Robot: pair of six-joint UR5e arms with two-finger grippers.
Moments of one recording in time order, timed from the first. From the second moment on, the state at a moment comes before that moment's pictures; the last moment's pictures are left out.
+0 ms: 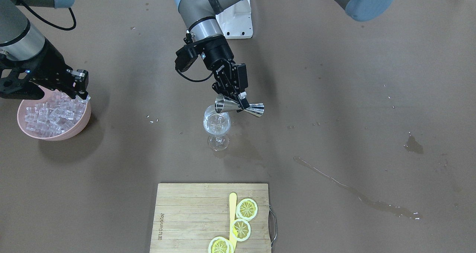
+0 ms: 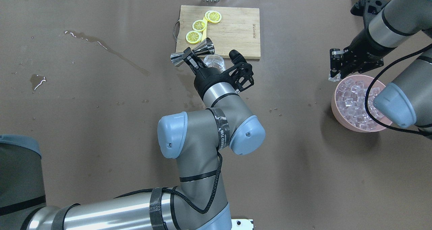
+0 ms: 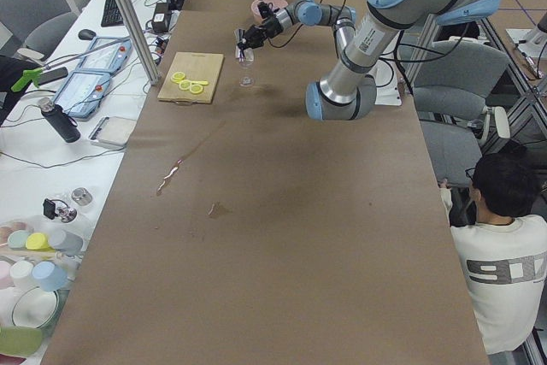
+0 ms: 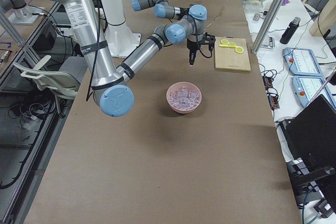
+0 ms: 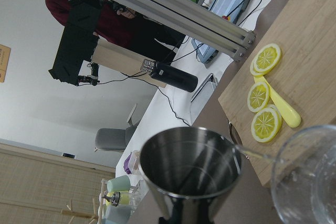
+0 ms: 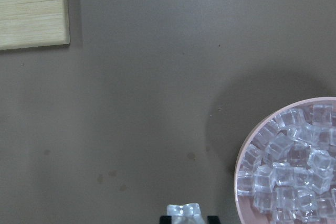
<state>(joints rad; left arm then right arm) -0.32 -2.57 -1.55 -1.00 -0.63 -0.78 0.99 -1.23 1.99 -1.77 2.22 0.90</state>
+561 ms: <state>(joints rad) -0.33 -2.53 -1.75 -1.08 -0.76 -0.82 0.96 -1.20 1.99 -1.77 2.21 0.96</state>
